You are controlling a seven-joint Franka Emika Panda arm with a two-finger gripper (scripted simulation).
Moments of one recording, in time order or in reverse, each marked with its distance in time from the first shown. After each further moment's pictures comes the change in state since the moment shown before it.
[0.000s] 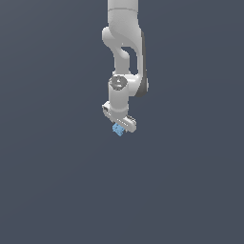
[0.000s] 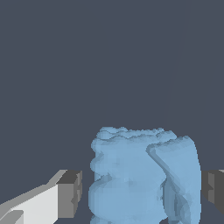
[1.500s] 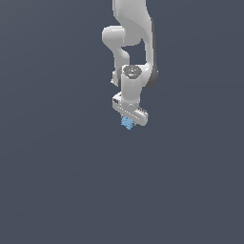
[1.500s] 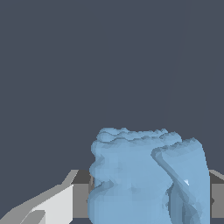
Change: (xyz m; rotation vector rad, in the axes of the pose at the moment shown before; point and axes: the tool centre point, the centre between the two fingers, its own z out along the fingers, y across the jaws) arm -0.044 -0.032 -0.037 0.001 0.001 0.001
